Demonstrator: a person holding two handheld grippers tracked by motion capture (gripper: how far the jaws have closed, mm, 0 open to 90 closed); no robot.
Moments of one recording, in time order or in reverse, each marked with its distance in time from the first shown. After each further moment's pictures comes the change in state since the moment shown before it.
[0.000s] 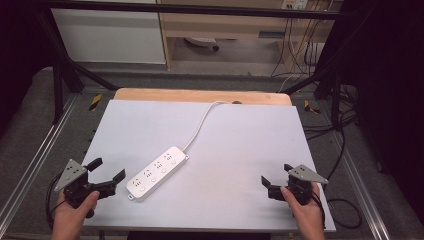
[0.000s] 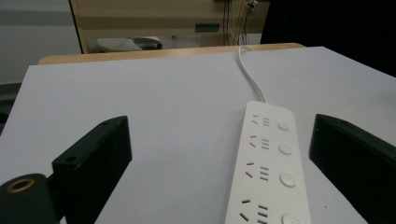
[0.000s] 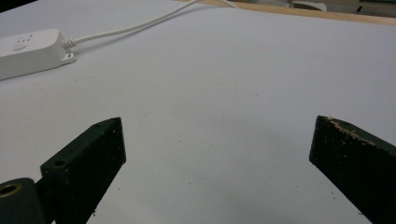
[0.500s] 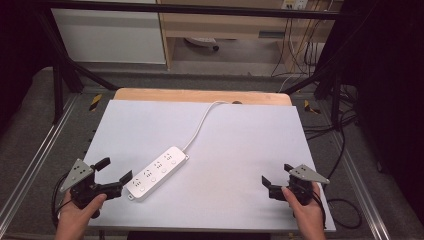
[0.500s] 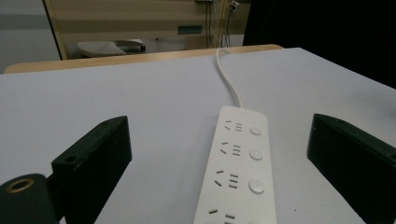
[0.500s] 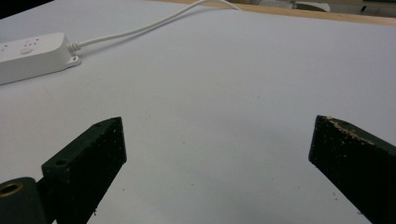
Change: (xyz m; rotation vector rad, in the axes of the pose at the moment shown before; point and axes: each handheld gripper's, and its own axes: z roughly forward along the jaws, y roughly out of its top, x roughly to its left) left arm -0.016 0.007 0.004 -0.005 -0.064 0.011; right arm 0.000 0.001 -0.002 -0.005 0.013 0.006
